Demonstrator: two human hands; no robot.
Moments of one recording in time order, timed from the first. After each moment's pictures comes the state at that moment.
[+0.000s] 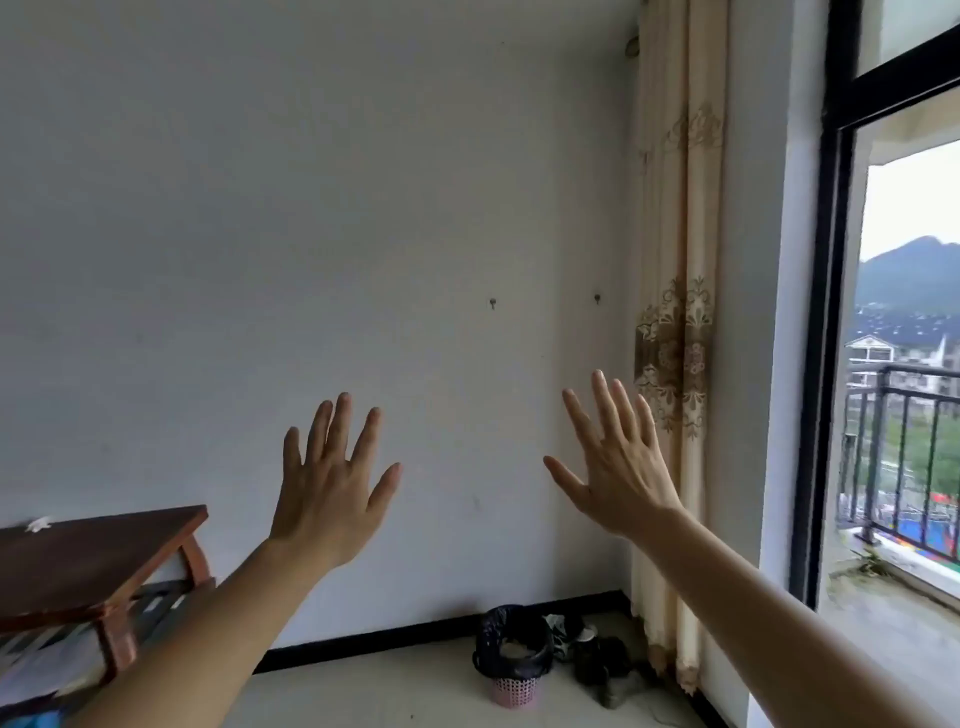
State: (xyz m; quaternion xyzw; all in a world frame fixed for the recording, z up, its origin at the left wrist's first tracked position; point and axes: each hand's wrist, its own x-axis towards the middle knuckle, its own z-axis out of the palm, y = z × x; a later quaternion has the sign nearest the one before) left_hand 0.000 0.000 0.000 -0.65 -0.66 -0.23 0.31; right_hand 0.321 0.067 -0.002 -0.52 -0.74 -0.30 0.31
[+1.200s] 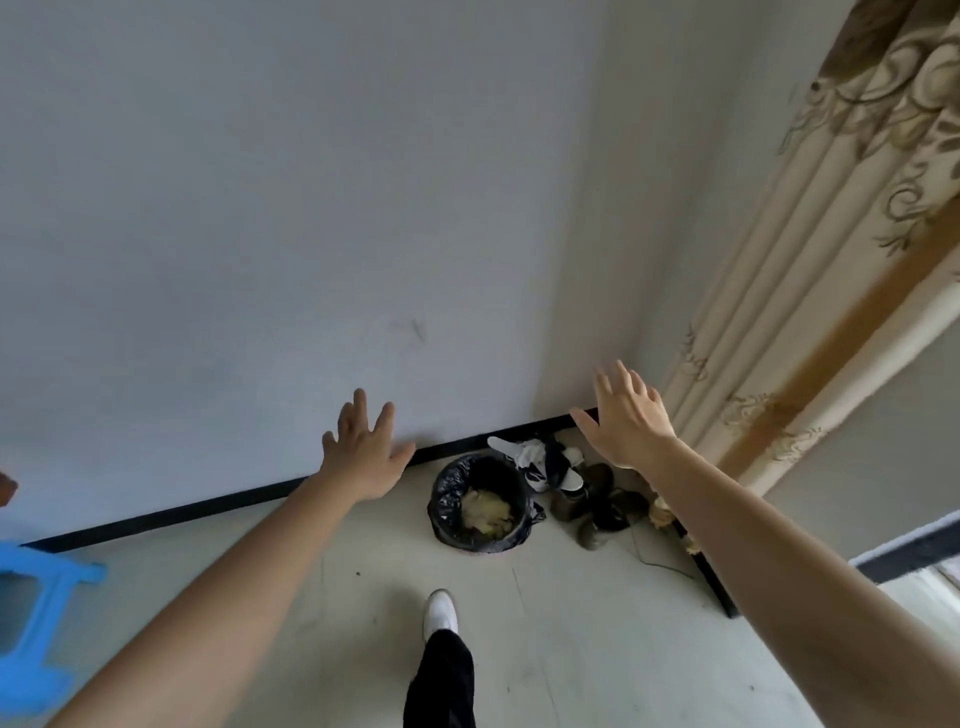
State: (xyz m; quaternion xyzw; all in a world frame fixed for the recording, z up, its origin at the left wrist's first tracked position) left_hand 0.000 0.808 -0.339 -0.66 -0.73 0.06 -0.17; right_hand 0.337 0.852 -0.327 -0.68 -0.73 0.05 -0.01
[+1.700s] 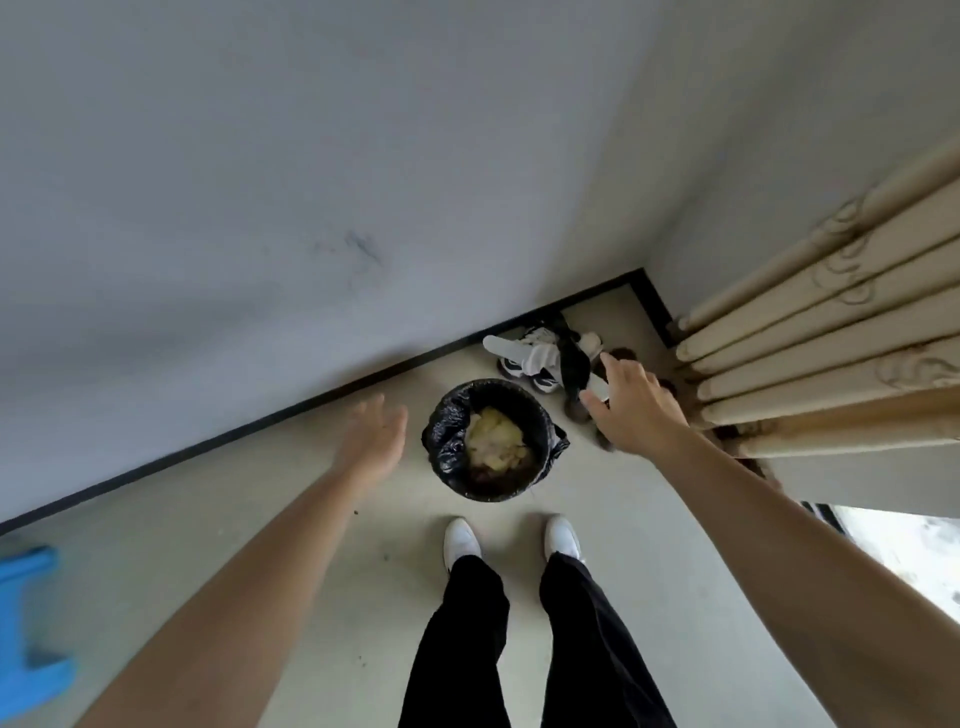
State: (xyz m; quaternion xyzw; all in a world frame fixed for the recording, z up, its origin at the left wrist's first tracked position) left_hand -0.046 1.095 -0.573 -0.51 -0.75 0.04 -0.42; right_hand 0.282 1.097 -0.546 -0.74 -0.61 0.26 -0.11
